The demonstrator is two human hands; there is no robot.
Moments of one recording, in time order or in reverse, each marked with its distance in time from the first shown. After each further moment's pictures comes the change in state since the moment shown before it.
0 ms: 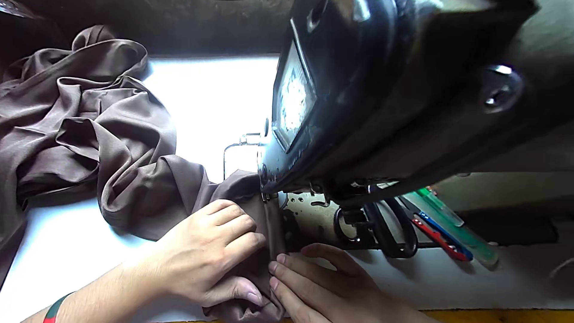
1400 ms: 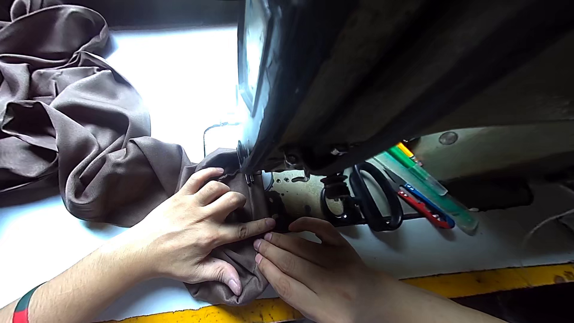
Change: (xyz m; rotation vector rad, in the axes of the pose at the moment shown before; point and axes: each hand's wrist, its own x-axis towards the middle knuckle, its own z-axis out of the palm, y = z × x) left_hand 0.001 -0.010 0.003 0.125 -0.138 0.015; right_hand 0.003 -0.005 0.002 0.014 -0.012 0.073
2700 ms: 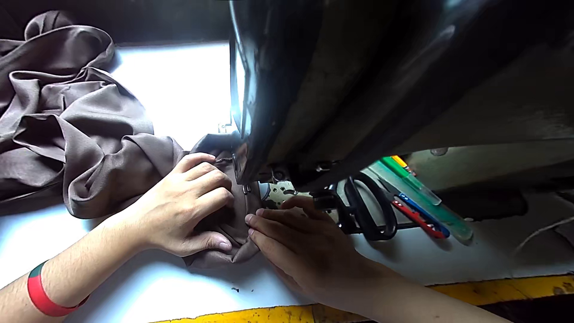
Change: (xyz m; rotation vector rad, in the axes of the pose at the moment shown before) left_hand 0.010 -0.039 -0.010 -0.019 0.130 0.044; right_hand 0.025 0.023 0.003 -0.041 -0.036 0.114
